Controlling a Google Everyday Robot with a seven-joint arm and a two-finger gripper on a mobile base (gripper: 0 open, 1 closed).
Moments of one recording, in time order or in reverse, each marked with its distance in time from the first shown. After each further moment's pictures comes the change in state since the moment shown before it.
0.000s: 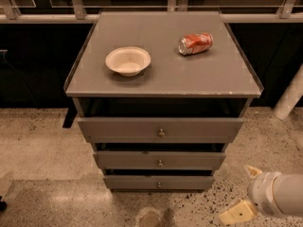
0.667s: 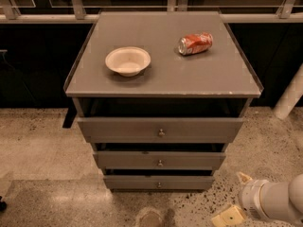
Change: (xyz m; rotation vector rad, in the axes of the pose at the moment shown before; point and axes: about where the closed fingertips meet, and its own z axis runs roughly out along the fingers) arm 0.025 -0.002 0.049 0.003 -0.004 0.018
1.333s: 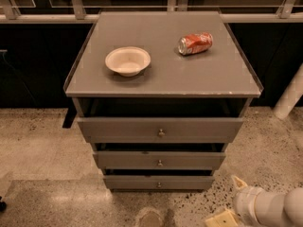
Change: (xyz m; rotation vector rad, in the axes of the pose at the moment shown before) arm 0.005 0.005 0.025 0.009 -0.097 0.013
